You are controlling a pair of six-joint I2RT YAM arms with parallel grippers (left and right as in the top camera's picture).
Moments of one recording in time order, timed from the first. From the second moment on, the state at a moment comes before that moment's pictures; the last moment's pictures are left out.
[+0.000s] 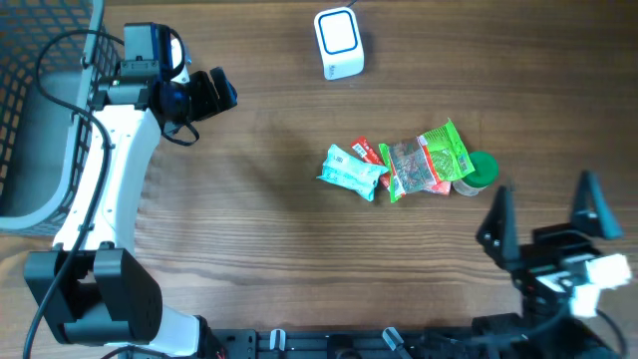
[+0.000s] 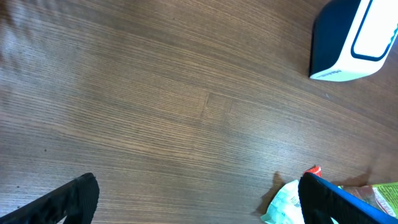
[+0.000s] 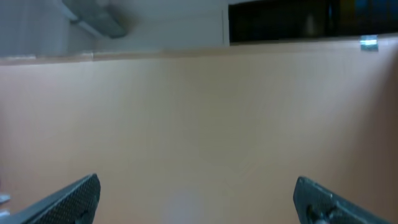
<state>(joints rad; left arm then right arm) 0.01 1.68 1.44 -0.85 0.18 -0.38 0.12 0.03 0.27 0.35 -0.04 0.06</state>
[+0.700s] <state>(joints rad) 0.01 1.68 1.44 -0.85 0.18 -0.38 0.12 0.02 0.01 0.00 -0.04 0.27</state>
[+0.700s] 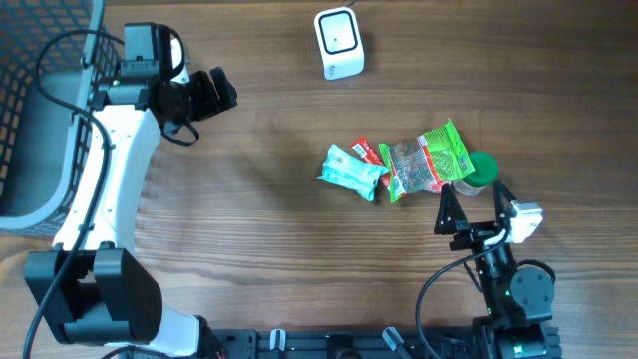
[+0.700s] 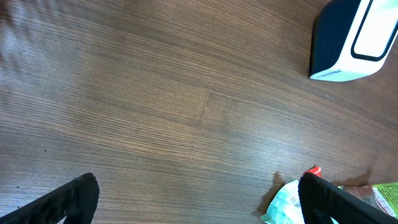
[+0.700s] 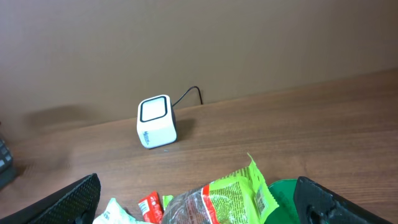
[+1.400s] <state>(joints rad) 0.01 1.67 1.44 -0.85 0.18 -0.38 0.12 0.02 0.01 0.00 -0.04 0.29</state>
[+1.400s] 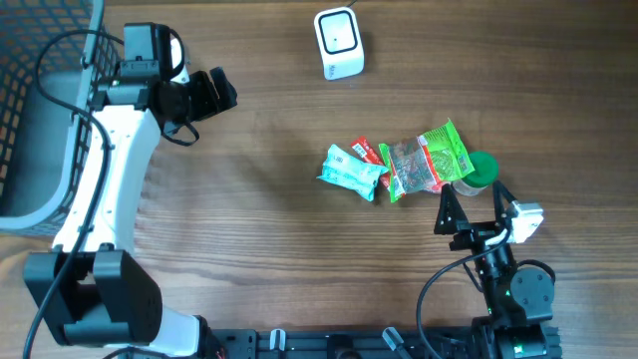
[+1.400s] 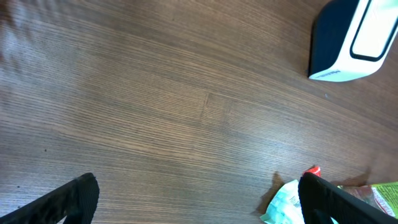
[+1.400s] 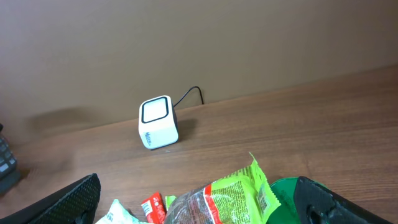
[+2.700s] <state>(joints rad) 0.02 0.02 0.64 -0.66 0.10 -0.40 0.12 0.02 0.01 0.00 -0.04 0.29</state>
